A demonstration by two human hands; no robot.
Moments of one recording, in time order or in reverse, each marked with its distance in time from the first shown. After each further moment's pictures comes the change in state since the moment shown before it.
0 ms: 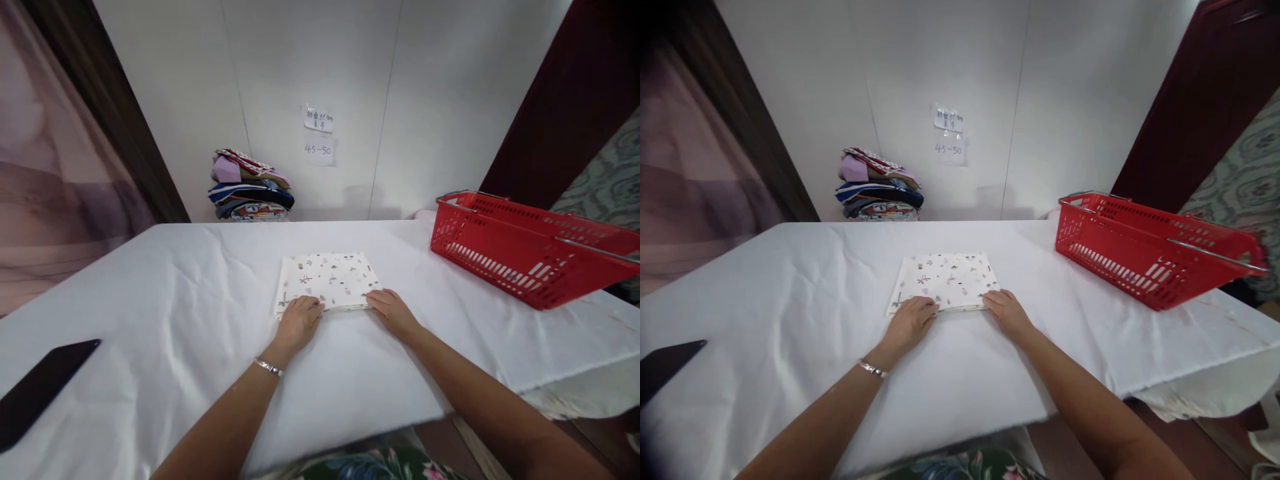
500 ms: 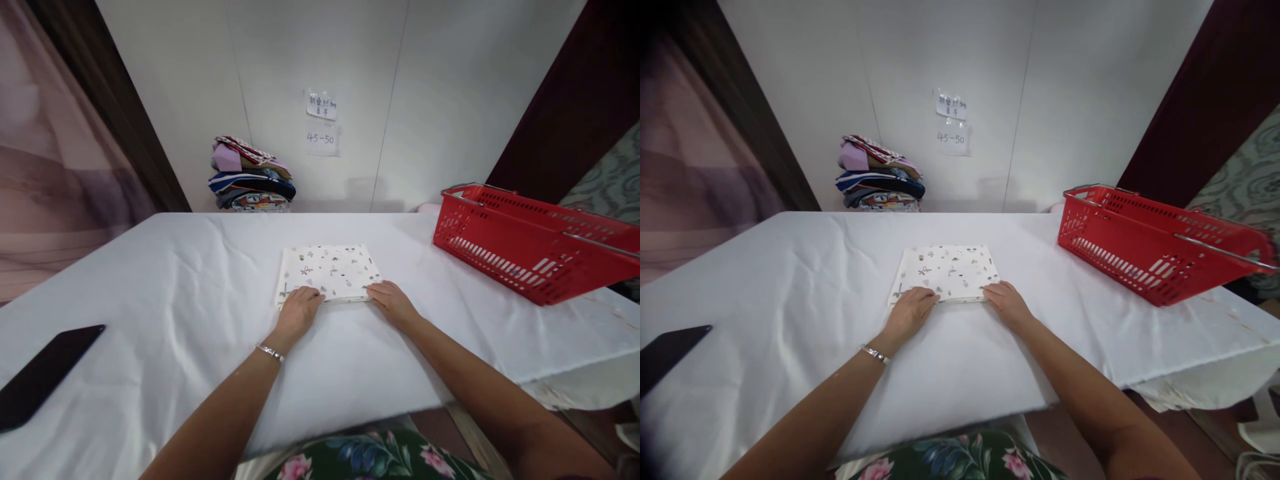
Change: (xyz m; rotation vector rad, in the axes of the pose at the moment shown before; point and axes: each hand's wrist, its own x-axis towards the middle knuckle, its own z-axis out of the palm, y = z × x) left_hand 0.001 -0.001 0.001 0.040 -0.004 -0.003; right_hand 0.002 0.006 0.002 0.031 0.011 -0.011
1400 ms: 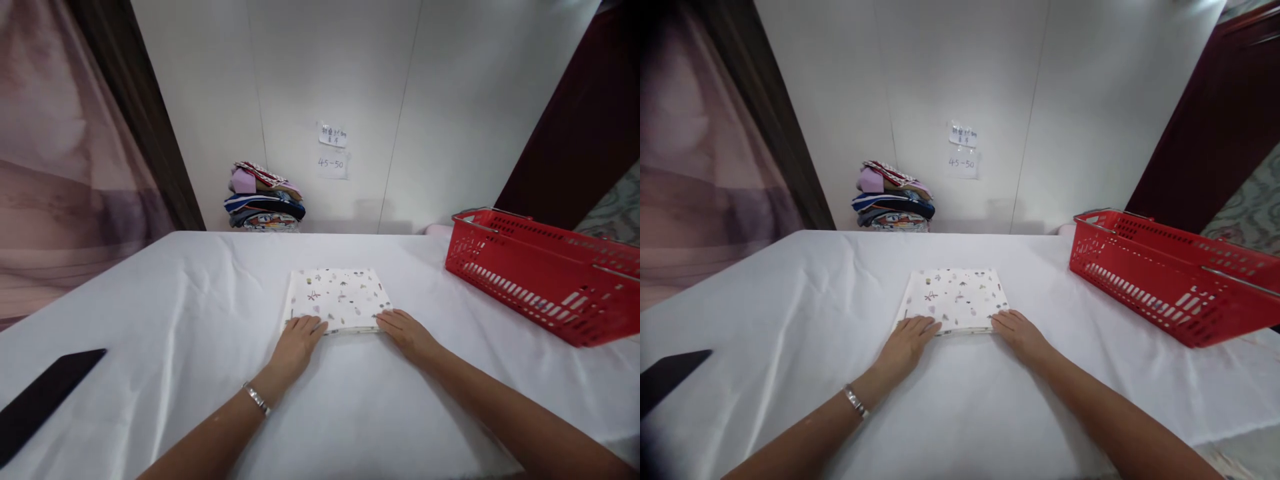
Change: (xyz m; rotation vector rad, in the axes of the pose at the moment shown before) left_hand -0.017 -0.014 -0.006 0.102 -0.036 0.034; right_hand -0.002 0.013 -0.009 -0.059 -0.122 -0.182
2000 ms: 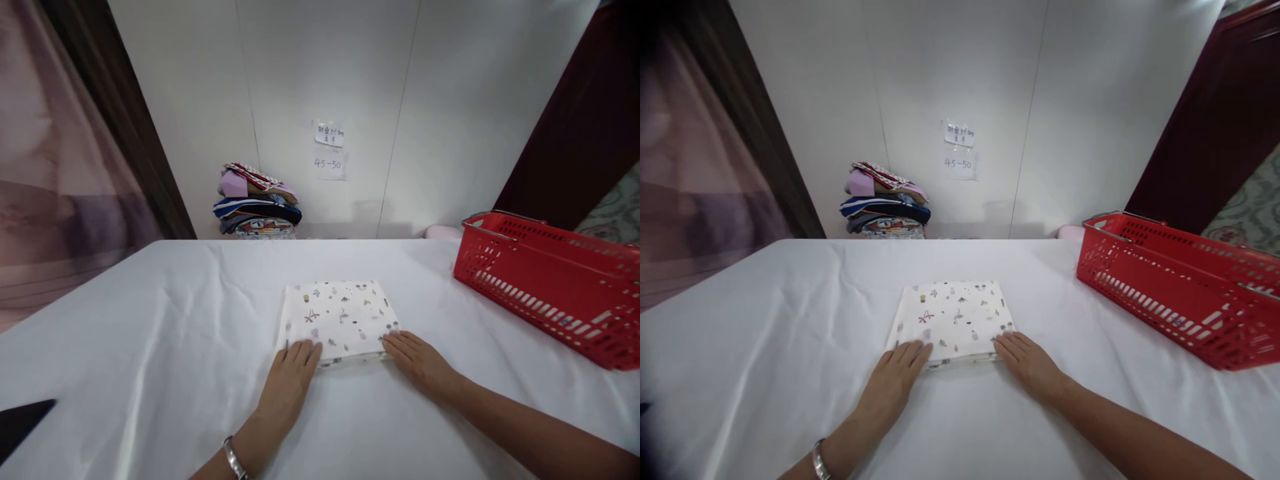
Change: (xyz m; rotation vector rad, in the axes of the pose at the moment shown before) left_hand 0.000 -0.006 0.004 0.112 -0.107 -0.096; right_hand 0.008 -0.001 0.000 -0.062 -0.073 -0.011
